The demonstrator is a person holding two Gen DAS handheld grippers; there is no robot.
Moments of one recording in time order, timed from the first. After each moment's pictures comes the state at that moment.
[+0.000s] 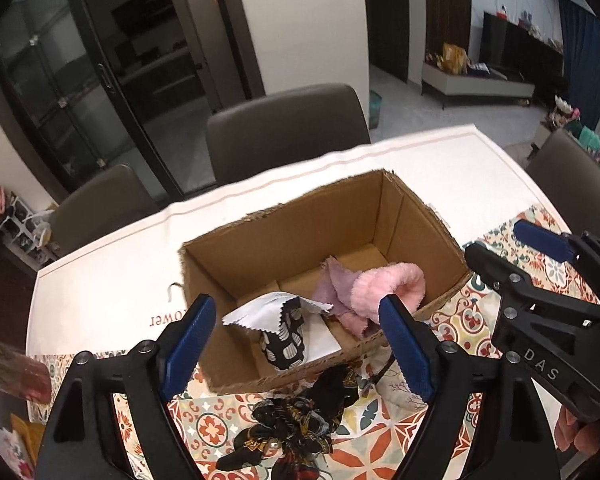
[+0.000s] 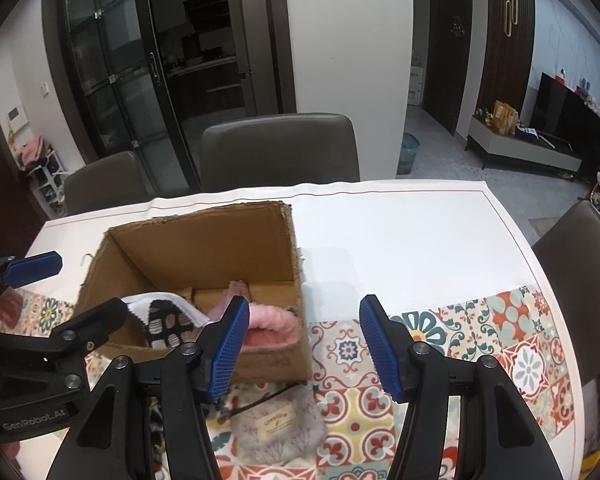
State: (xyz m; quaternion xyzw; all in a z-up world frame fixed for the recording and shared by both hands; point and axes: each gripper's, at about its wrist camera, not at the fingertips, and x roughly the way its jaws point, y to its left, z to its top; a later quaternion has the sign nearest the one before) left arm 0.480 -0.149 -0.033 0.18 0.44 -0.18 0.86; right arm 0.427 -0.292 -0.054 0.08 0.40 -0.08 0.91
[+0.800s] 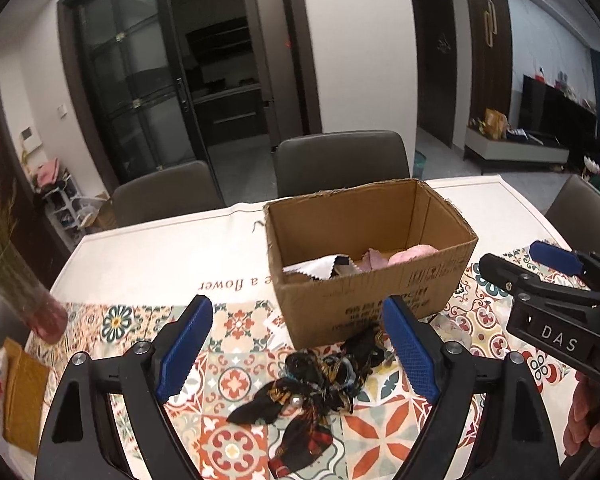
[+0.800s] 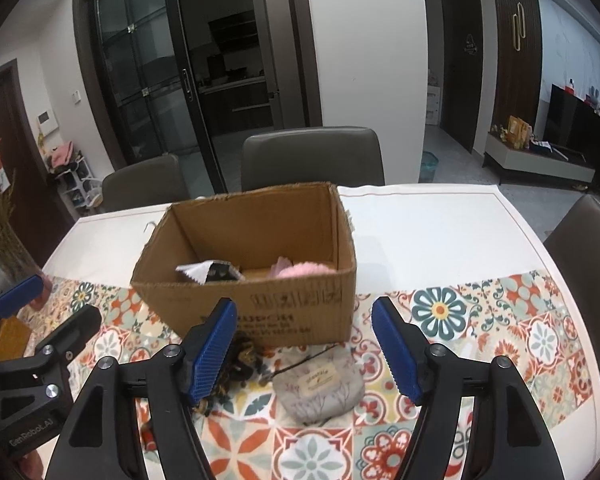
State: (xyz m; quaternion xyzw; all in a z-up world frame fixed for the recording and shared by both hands) left arm 0.373 -0.076 -0.029 0.11 0.34 -0.10 0.93; right arm 0.356 -0.249 -0.056 0.08 0.36 -0.04 0.93
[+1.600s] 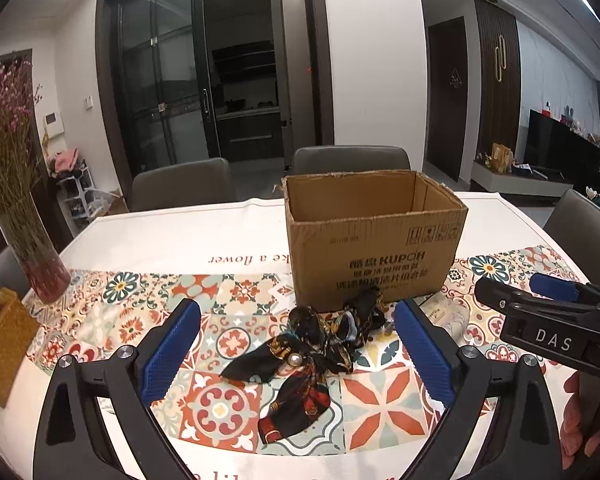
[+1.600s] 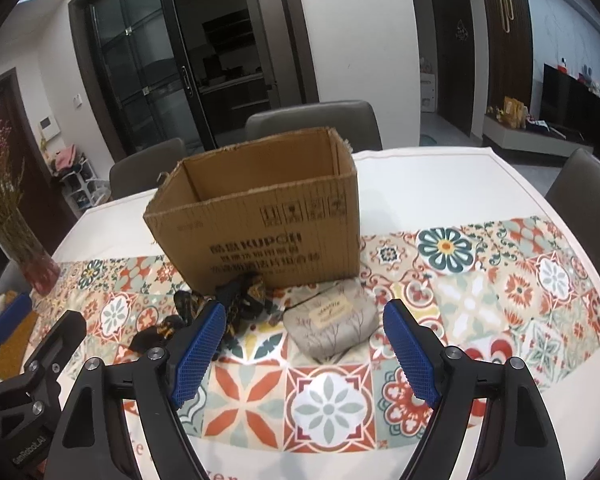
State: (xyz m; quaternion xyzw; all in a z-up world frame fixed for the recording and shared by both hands) left arm 0.288 -0.042 -0.071 0.06 0.28 -0.08 0.95; right arm 0.292 -0.232 -0.101 0.11 0.36 -0.05 0.92
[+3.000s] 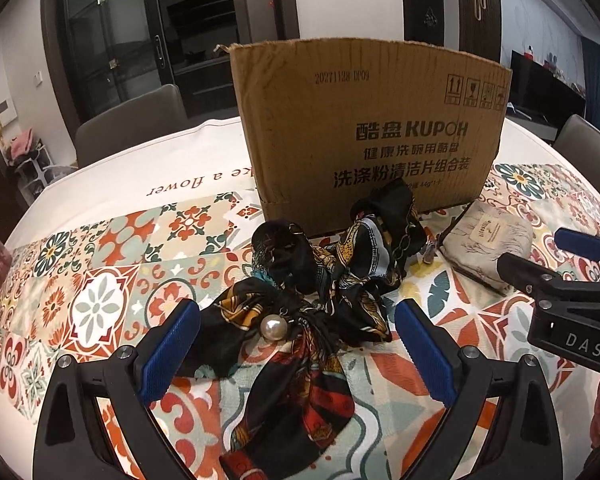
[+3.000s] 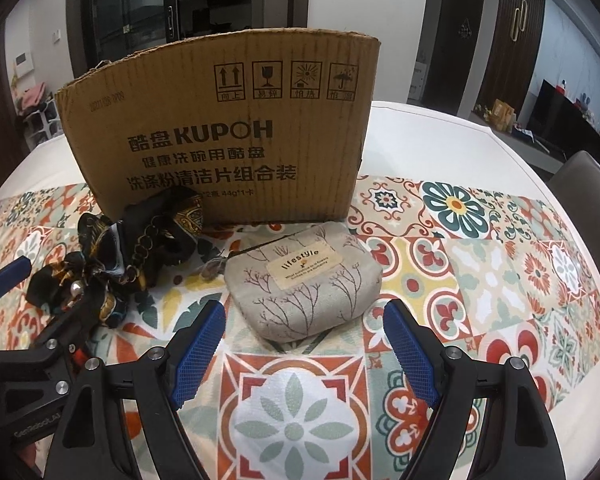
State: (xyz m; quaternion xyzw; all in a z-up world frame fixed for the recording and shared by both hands) left arm 0.364 -0.054 -0.205 0.10 0.37 -0.13 0.91; right arm 0.338 -0.218 -0.207 0.02 0.42 -0.10 0.90
